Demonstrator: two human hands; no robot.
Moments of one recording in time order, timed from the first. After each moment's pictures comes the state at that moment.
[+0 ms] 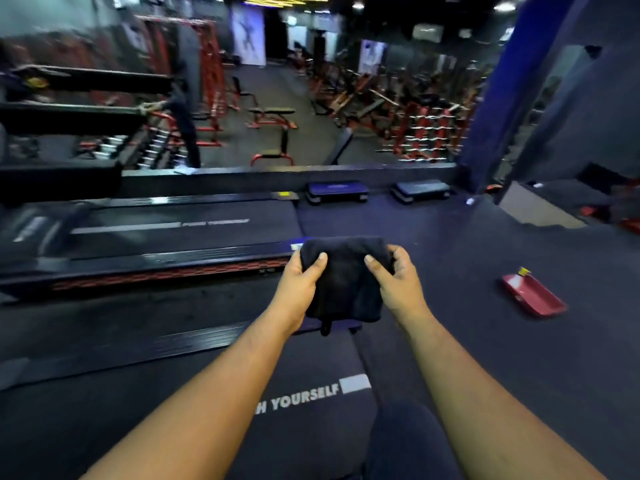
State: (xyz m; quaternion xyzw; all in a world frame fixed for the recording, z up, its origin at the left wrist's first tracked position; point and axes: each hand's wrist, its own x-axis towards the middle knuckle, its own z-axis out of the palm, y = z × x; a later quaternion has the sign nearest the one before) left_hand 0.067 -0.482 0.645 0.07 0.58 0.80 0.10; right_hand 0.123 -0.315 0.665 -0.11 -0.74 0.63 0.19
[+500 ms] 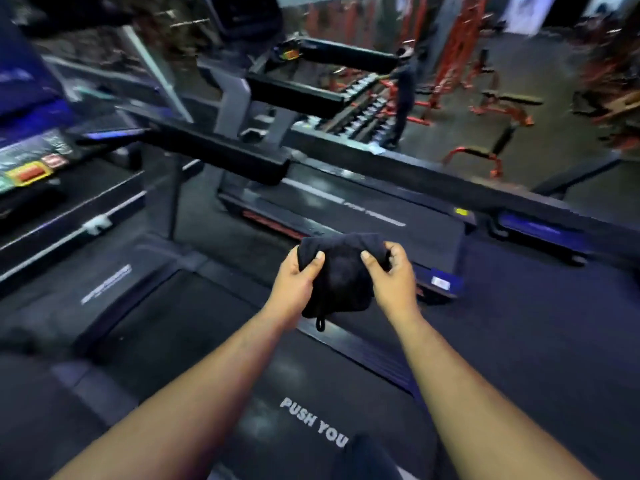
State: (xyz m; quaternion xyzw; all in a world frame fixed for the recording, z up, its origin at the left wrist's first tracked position) left_hand -0.105 -0.591 0.676 -0.16 0.64 0.73 -0.20; right_hand -0.194 -0.438 0.667 0.11 -0.78 0.62 -0.01
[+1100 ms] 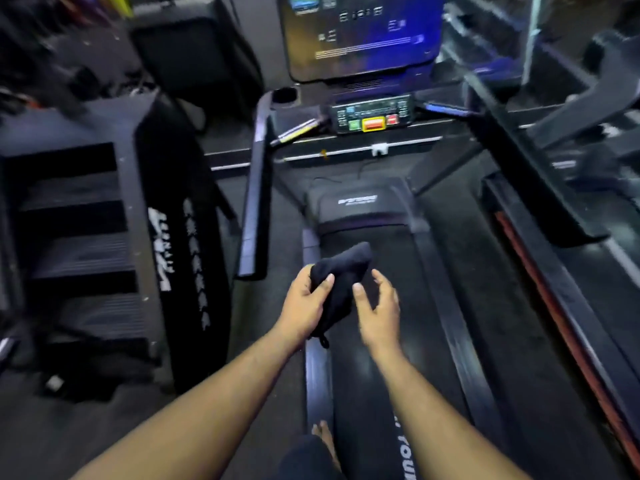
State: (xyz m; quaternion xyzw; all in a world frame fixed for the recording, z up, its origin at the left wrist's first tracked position) left_hand 0.119 -0.689 0.764 -0.54 0.51 0.52 -0.41; right_hand -0.018 -0.659 0.717 0.41 -0.69 0.47 -0.36
